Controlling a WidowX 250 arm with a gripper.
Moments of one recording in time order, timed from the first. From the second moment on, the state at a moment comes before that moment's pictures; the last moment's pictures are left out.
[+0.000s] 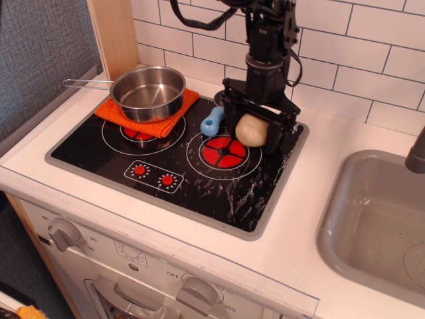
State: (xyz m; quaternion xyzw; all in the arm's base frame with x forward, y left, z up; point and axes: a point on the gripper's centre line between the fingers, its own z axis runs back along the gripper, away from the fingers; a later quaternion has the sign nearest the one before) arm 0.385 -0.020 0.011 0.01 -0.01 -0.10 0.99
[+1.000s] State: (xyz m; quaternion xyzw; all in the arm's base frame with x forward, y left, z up) arm 0.358 -0.015 0.073 0.00 -0.04 -0.07 1.00
